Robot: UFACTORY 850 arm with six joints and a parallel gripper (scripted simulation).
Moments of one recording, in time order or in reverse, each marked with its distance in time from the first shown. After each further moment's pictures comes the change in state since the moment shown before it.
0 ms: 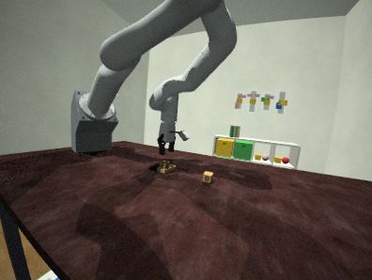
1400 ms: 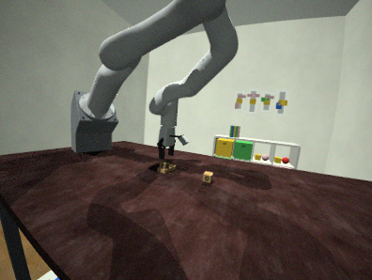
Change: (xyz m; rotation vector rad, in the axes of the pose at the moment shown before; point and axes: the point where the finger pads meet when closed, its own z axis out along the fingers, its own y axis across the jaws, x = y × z) arm 0.000 0.000 0.021 0.000 0.000 0.000
